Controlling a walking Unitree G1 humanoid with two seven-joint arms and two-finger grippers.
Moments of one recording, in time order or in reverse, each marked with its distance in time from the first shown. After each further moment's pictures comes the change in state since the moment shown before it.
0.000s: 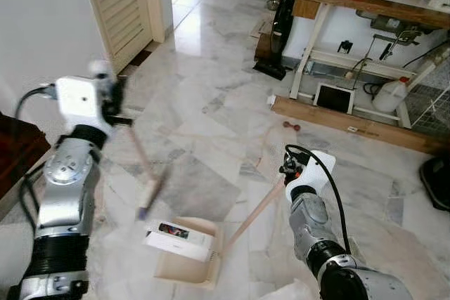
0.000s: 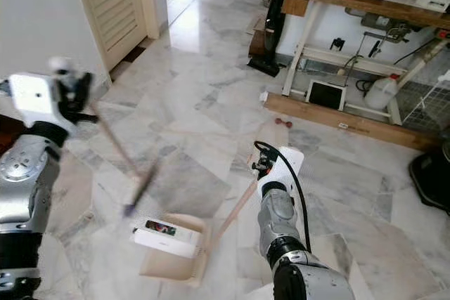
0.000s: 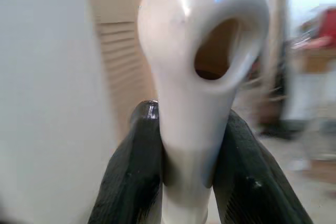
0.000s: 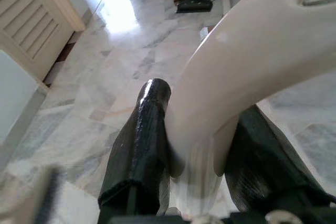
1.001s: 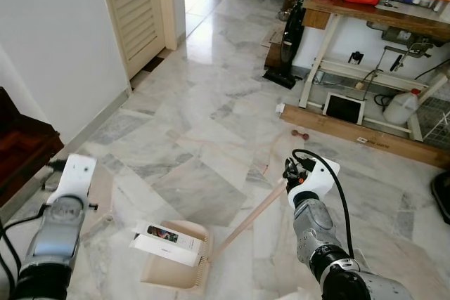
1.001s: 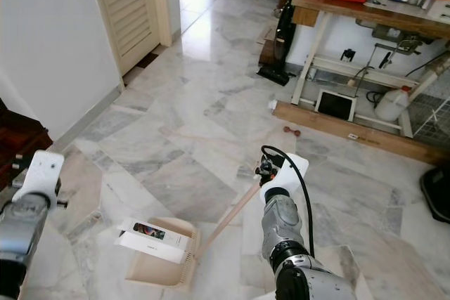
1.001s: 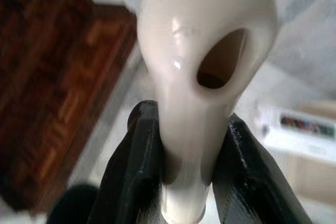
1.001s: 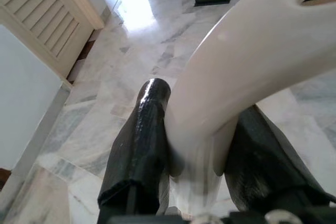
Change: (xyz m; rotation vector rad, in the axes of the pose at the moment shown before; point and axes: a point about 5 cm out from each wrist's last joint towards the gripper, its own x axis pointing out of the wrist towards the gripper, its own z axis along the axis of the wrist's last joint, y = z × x) left arm -0.088 0.013 -0.132 0.249 0.926 0.051; right arm -0.003 -0.007 -0.006 0.062 0.025 0.004
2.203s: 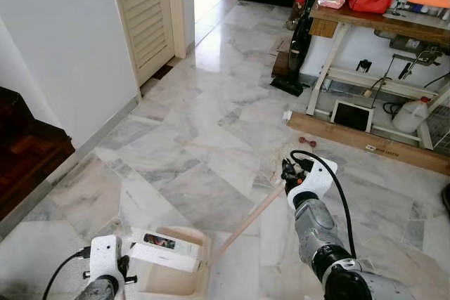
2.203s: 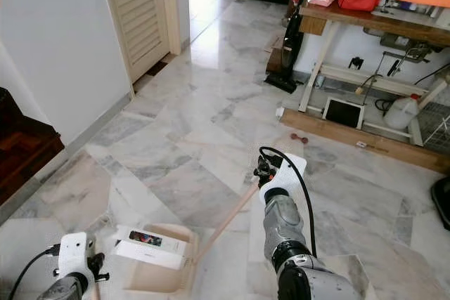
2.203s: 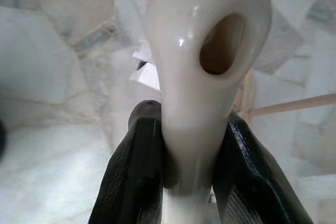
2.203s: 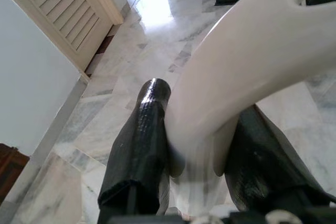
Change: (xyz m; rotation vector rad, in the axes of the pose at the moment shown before) left arm -0.020 -0.085 -0.114 -0.436 0.127 -0.271; right arm 0.001 -0.001 0.001 -0.026 0.025 0.054
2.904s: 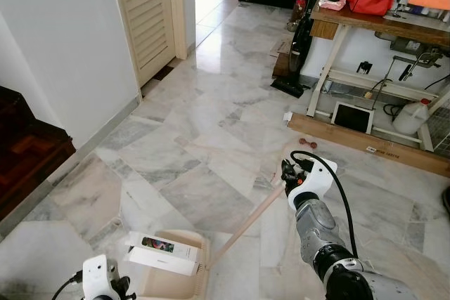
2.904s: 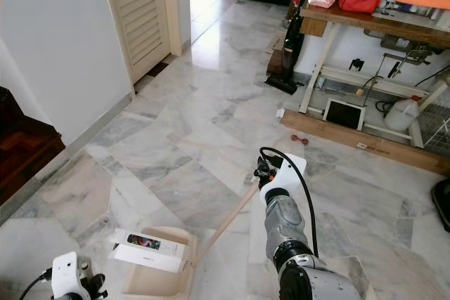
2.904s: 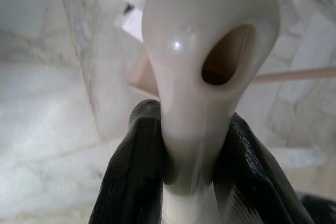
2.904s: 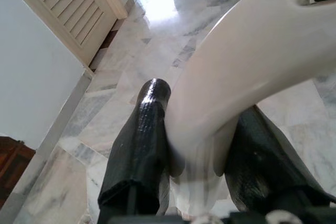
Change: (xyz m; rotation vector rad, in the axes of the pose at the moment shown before) left arm -0.008 0.015 -0.037 -0.162 0.193 -0.008; right arm 0.000 0.000 -0.002 0.012 0.028 0.014
